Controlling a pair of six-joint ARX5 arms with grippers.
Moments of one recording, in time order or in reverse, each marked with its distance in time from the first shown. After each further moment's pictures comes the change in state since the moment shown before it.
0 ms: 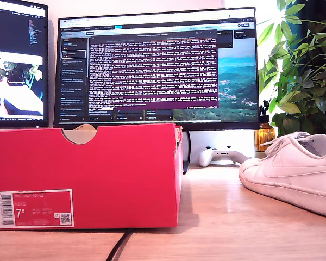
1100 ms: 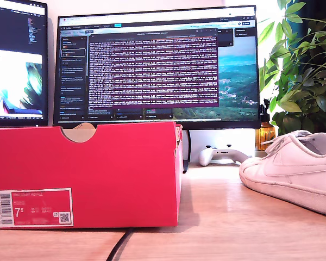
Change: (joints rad) left arm -0.002 0.000 0.114 0.419 0.334 -0.181; right arm 0.000 0.000 0.044 0.512 -0.326 0.237
